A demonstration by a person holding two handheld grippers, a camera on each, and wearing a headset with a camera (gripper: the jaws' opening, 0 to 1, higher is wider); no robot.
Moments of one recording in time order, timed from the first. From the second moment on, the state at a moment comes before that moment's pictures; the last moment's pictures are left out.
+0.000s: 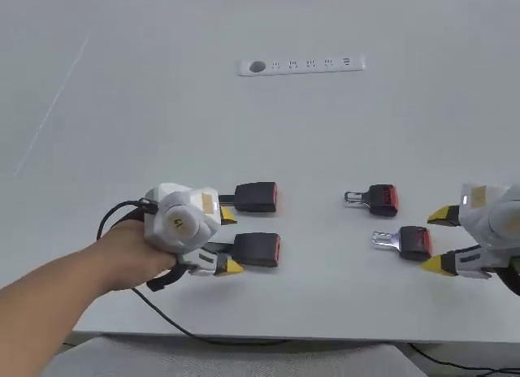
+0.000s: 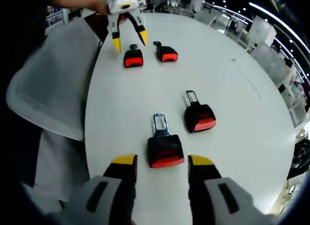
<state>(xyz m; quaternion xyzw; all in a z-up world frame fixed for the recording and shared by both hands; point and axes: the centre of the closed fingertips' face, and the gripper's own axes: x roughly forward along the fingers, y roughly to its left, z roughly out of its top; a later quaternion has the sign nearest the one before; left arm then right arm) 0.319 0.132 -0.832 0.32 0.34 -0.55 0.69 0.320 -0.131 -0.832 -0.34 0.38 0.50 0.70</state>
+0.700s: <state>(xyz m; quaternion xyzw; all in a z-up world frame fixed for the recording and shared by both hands) 0.319 0.119 -0.852 0.37 0.35 -0.58 0.64 0.324 -0.129 -0.846 -0.35 0.40 0.54 0.65</state>
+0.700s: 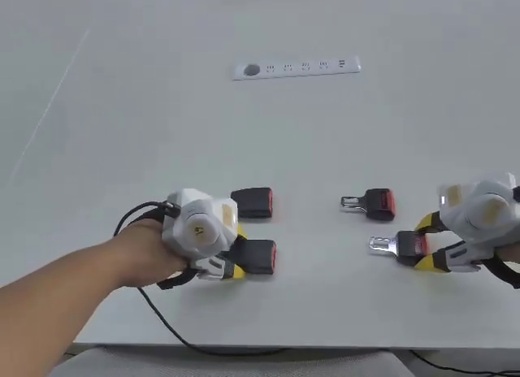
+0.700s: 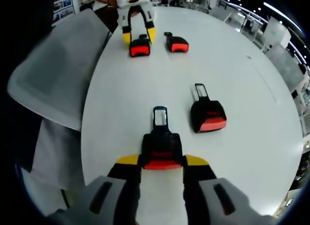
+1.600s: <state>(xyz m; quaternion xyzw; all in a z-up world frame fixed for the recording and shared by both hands) 0.320 0.121 -0.855 0.40 0.36 -0.57 0.62 0.310 -0.102 -0.847 -0.38 0.38 0.55 0.64</state>
